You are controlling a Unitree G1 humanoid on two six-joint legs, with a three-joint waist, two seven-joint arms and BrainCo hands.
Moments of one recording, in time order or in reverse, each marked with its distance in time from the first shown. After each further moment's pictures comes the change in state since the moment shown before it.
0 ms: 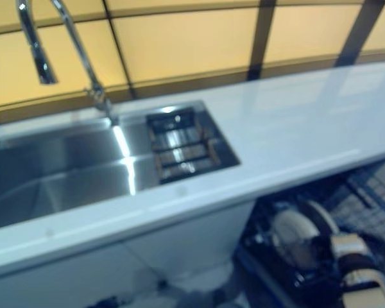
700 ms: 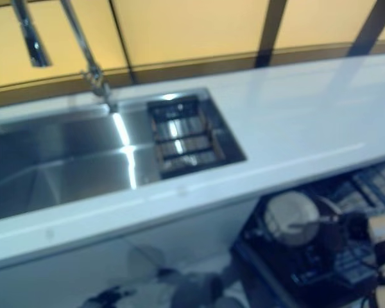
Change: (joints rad) left arm -0.003 0.014 0.003 -0.081 0.000 0.037 -0.004; right arm 0.000 -0.276 -0.125 -0.110 -0.003 0.038 0.262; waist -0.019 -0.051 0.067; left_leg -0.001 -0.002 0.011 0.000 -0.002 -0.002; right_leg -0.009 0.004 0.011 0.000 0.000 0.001
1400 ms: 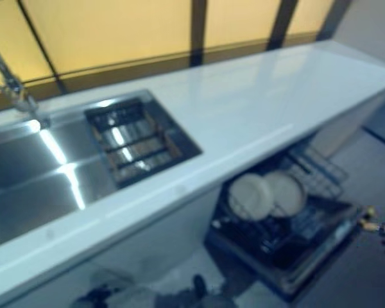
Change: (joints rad) left arm -0.064 0.043 0.045 0.080 -0.058 -0.059 0.049; right arm 0.261 -0.096 -0.261 0.152 0.151 -0.126 0.001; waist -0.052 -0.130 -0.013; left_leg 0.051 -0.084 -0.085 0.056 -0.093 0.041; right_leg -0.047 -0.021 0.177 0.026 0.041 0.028
